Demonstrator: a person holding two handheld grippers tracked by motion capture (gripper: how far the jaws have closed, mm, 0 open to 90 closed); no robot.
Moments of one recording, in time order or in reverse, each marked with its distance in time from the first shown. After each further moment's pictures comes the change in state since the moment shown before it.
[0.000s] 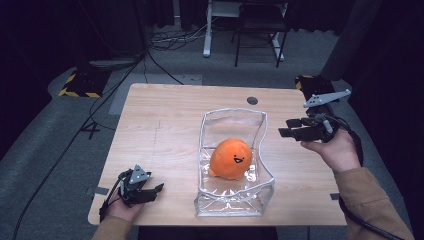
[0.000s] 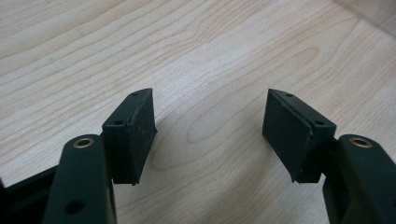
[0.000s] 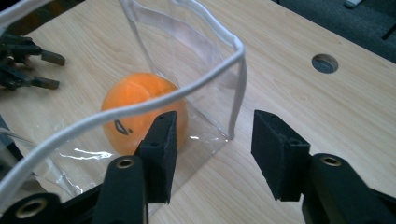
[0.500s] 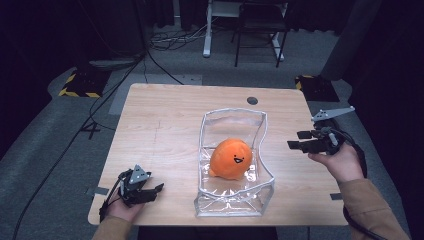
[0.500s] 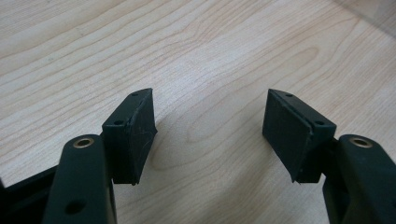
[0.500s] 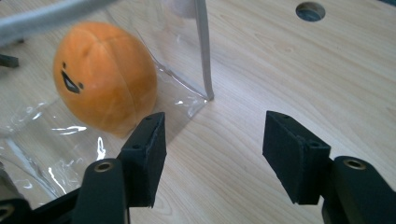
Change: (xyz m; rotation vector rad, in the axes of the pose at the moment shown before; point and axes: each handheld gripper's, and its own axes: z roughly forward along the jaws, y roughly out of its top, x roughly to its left) left arm 0.000 0.000 0.000 0.000 0.000 -0.001; right arm -0.027 -0.053 0.014 0.046 -0.034 0.086
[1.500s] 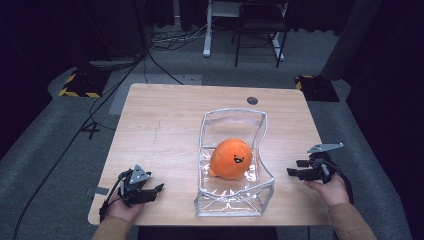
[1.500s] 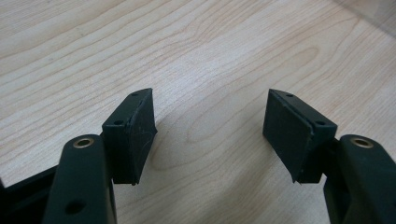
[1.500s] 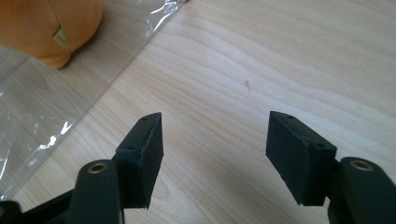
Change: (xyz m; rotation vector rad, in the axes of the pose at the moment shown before) left arm 0.000 0.000 0.000 0.000 0.000 0.002; right arm -0.024 -0.110 0.068 0.038 0.010 0.109
